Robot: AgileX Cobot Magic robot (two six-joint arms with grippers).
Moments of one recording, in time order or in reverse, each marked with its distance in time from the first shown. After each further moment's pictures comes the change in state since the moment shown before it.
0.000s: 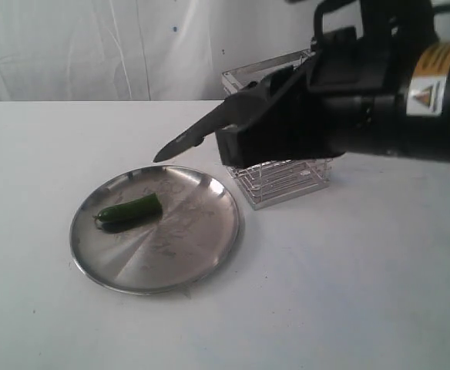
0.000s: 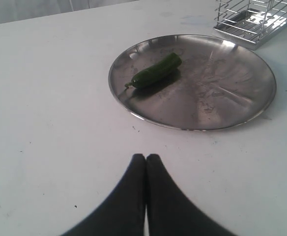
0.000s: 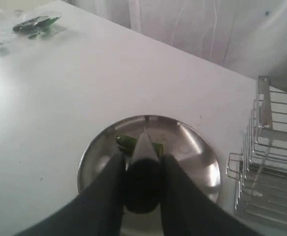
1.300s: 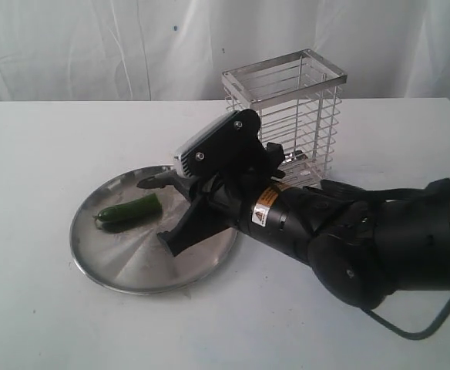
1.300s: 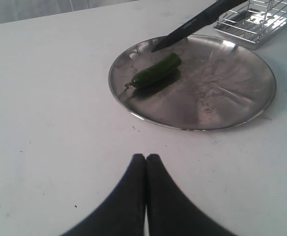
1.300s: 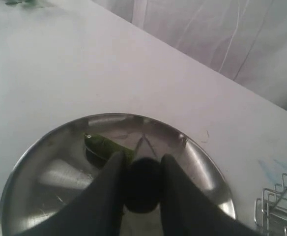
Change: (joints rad) left arm 0.000 0.000 0.000 0.000 0.000 0.000; right arm 0.002 0.566 0.157 0.138 -0.801 -0.341
